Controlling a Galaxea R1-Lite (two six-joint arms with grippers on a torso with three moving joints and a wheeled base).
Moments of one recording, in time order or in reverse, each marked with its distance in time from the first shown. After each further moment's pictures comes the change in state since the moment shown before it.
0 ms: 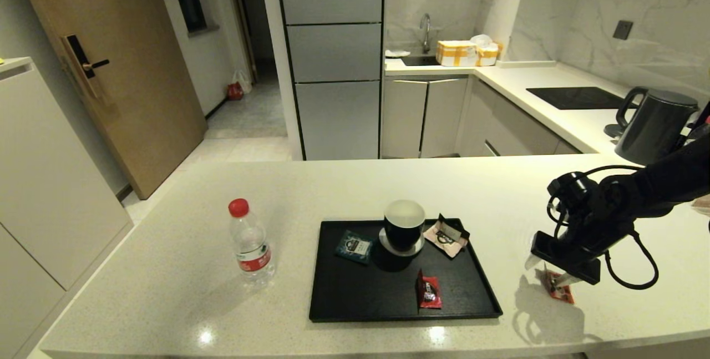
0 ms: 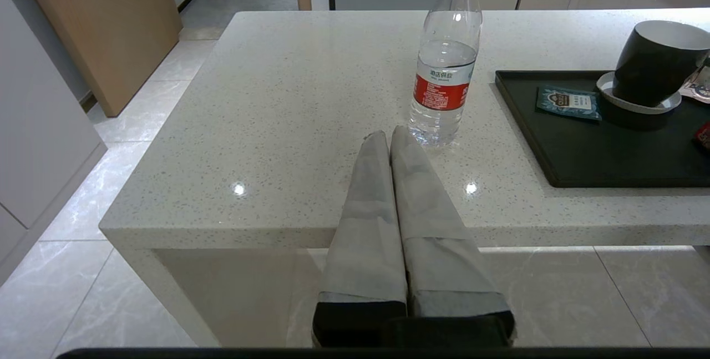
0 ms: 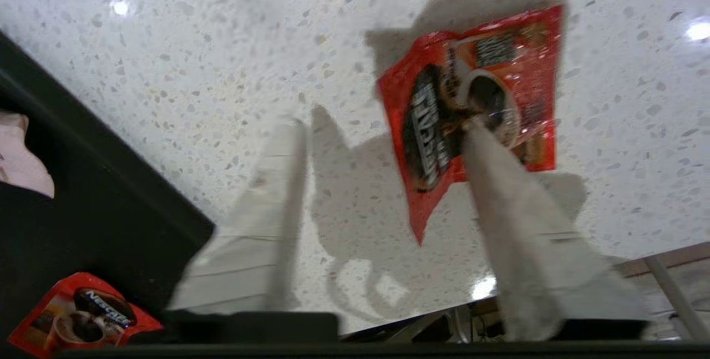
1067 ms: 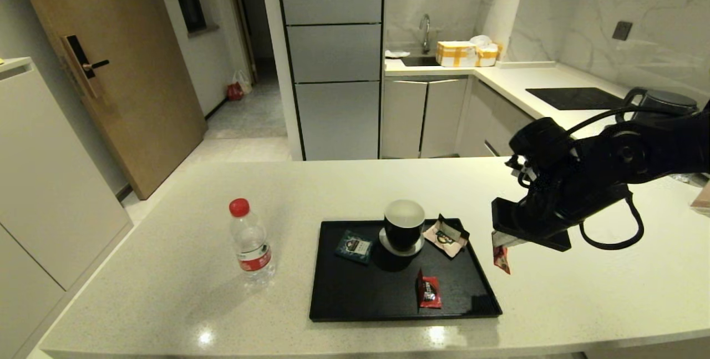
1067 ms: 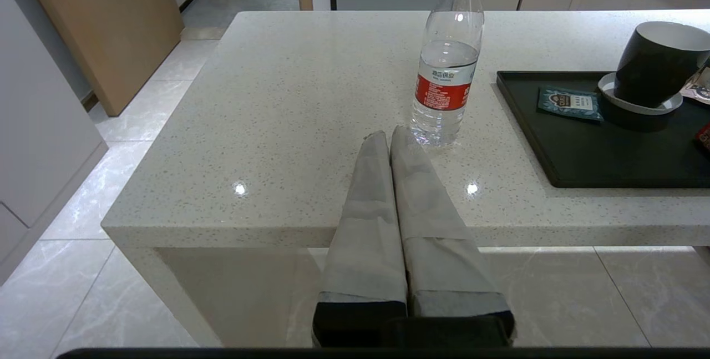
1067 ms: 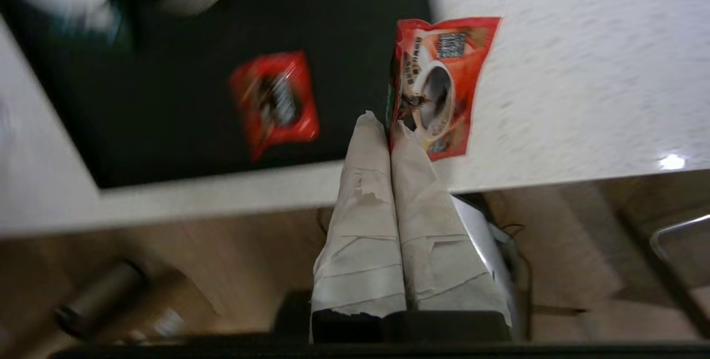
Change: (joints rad) left arm 0.000 0.000 0.000 0.000 0.000 0.000; right arm 0.352 -0.272 -0.118 0.217 -0.006 -0.023
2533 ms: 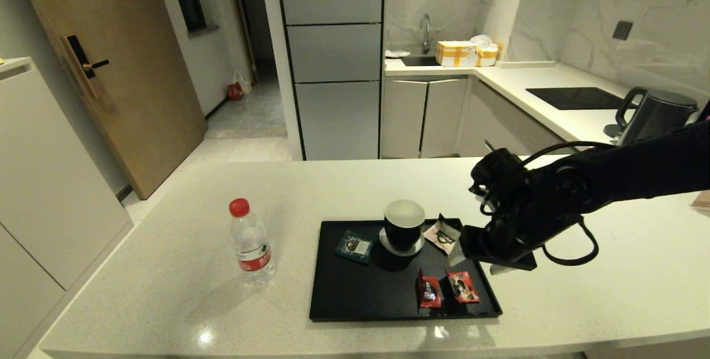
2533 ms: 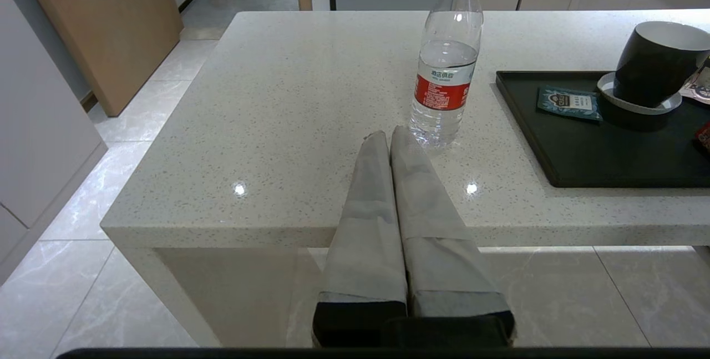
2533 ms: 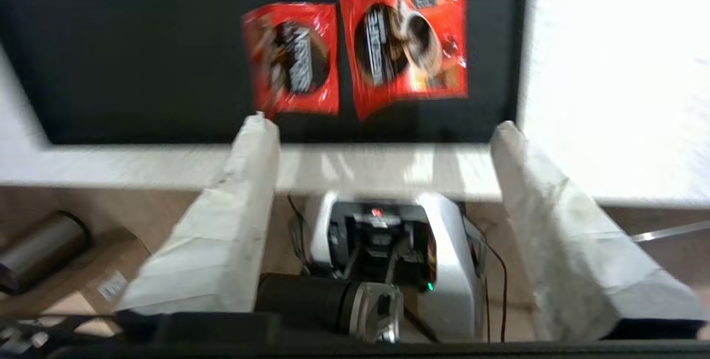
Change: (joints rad) left arm 0.000 0.000 0.000 0.000 0.000 0.000; right arm 0.098 0.074 0.070 -0.101 -0.001 -0.036
